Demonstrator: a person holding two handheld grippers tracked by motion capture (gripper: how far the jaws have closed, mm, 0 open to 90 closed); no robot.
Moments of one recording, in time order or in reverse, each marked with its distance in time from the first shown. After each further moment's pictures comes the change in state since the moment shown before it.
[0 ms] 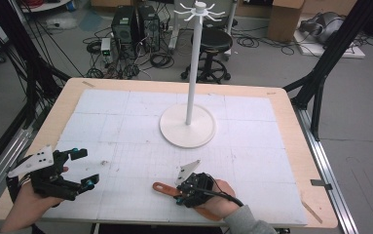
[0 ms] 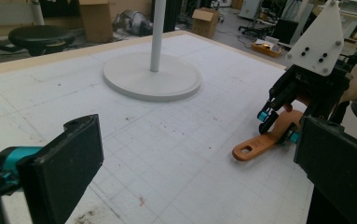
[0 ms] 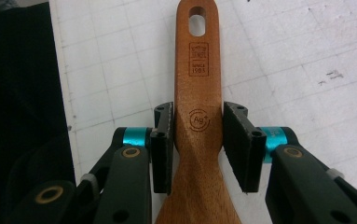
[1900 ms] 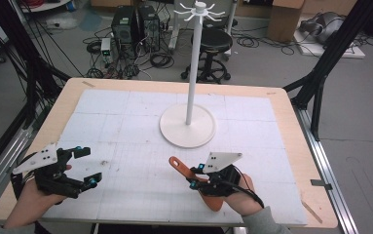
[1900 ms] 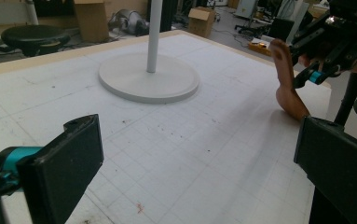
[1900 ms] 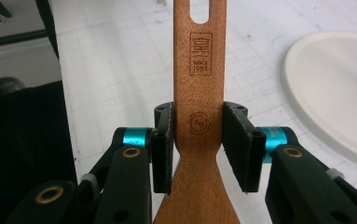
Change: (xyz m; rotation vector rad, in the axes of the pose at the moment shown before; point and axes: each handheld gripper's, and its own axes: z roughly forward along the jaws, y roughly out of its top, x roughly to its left) left arm 0.002 0.002 0.008 0.006 -0.018 0.002; right arm -0.009 -0.014 -0.077 -0.321 -0.124 0.035
